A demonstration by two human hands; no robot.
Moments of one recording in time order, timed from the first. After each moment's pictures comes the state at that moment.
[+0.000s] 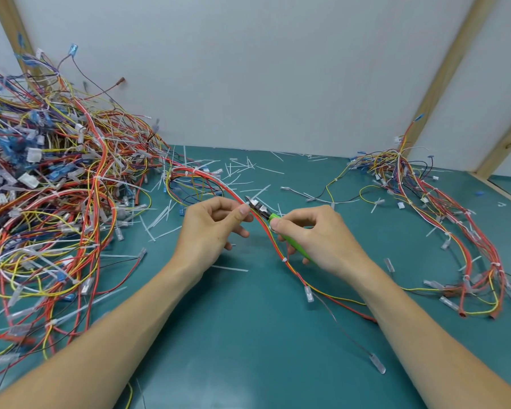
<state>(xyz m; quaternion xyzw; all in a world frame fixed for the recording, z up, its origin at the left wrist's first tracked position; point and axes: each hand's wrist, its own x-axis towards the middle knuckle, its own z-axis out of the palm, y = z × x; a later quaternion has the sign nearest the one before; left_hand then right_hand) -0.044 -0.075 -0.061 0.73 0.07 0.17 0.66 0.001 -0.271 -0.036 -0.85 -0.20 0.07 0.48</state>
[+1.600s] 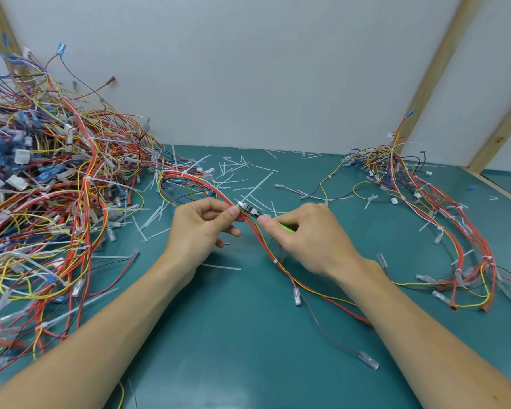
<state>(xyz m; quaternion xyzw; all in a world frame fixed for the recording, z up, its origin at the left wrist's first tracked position) -0.043 -0.071 -0.064 0.71 0.07 0.17 0.68 0.004 -0.270 -0.041 -0.91 -0.30 -0.08 0.29</state>
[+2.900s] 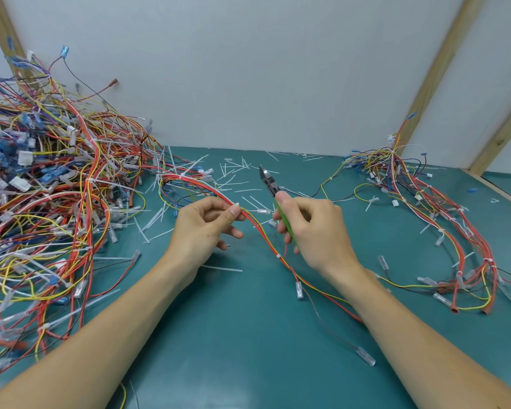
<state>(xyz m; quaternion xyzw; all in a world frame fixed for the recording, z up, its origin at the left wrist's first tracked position) -0.045 -0.072 -0.061 0.71 0.06 0.15 0.69 0.001 -0.263 -0.040 -0.83 -0.21 -0.09 0.50</state>
